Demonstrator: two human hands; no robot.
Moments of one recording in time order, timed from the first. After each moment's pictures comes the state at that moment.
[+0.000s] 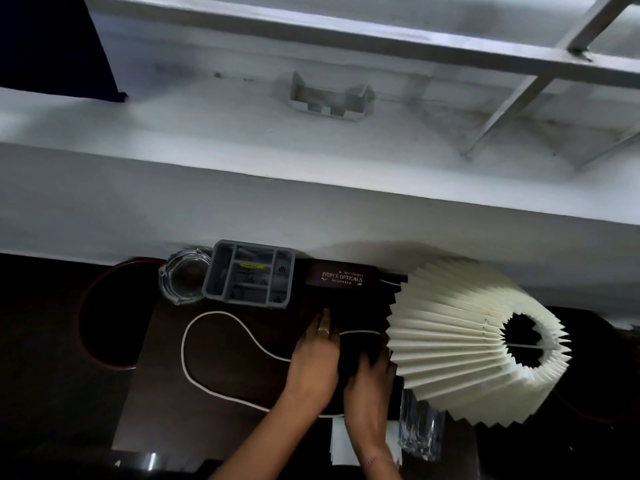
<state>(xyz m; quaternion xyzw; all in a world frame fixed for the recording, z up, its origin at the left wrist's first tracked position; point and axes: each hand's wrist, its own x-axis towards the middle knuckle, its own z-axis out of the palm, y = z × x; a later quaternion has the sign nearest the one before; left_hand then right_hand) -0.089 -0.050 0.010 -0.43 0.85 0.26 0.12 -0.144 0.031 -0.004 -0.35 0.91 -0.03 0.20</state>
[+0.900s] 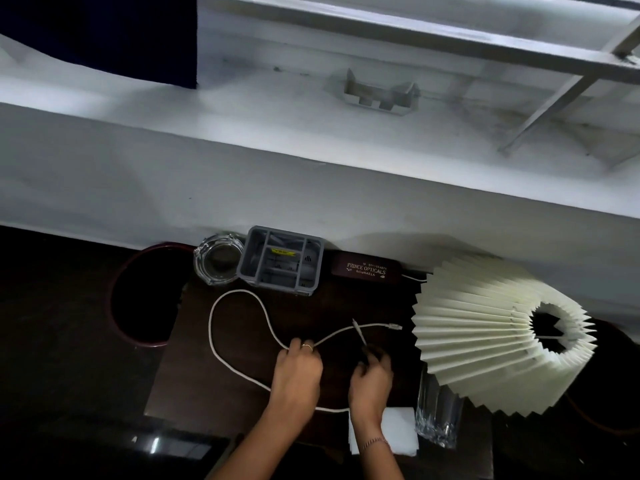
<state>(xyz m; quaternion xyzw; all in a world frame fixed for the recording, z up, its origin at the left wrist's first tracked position) -0.019 -0.030 0.014 -0.45 0.84 0.20 0.20 -0.112 0.025 -0.018 -0.16 0.90 -0.24 0.32</state>
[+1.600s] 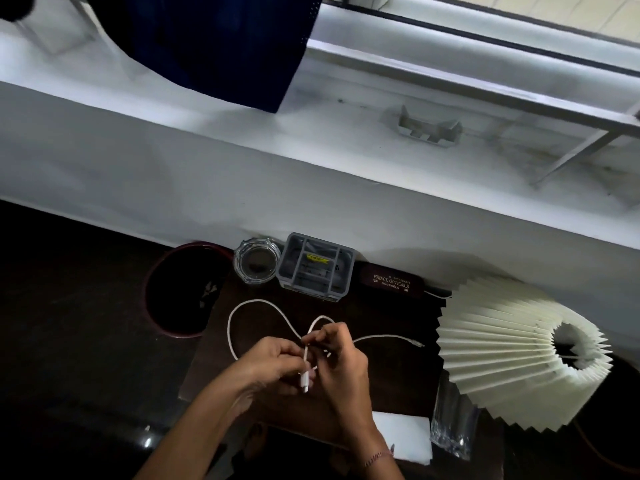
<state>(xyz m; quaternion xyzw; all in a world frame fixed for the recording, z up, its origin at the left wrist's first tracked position) 0.063 -0.080 0.111 -0.57 0.34 0.75 0.00 -0.054 -0.012 0.074 -0.43 0.69 -0.42 0.40</state>
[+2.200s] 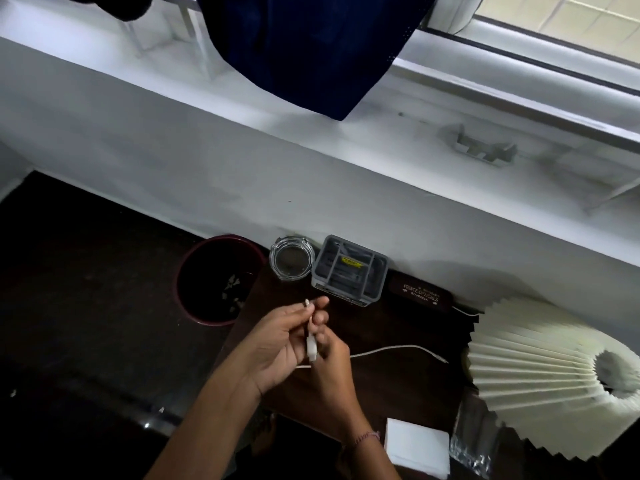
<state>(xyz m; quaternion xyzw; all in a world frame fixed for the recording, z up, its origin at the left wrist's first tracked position) 0.088 -0.096 0.148 -0.42 0.06 0.86 -0.30 0.004 -0.035 0.080 -0.34 0.62 -0.41 0.57</state>
